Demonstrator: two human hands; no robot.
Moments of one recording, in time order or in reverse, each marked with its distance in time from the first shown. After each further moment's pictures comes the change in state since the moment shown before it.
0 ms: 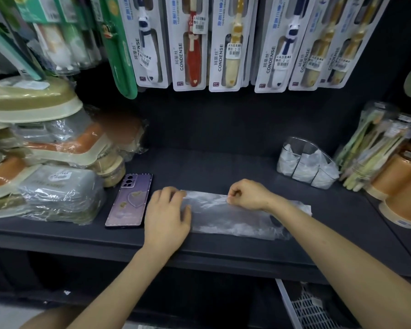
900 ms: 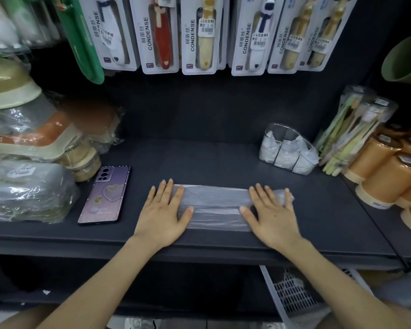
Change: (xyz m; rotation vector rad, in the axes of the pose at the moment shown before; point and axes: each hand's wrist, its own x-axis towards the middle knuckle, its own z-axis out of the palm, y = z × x) left_hand 0.003 0.008 0.030 0.237 -0.583 0.042; right_hand -0.077 0.067 0.051 -0.462 0.224 0.210
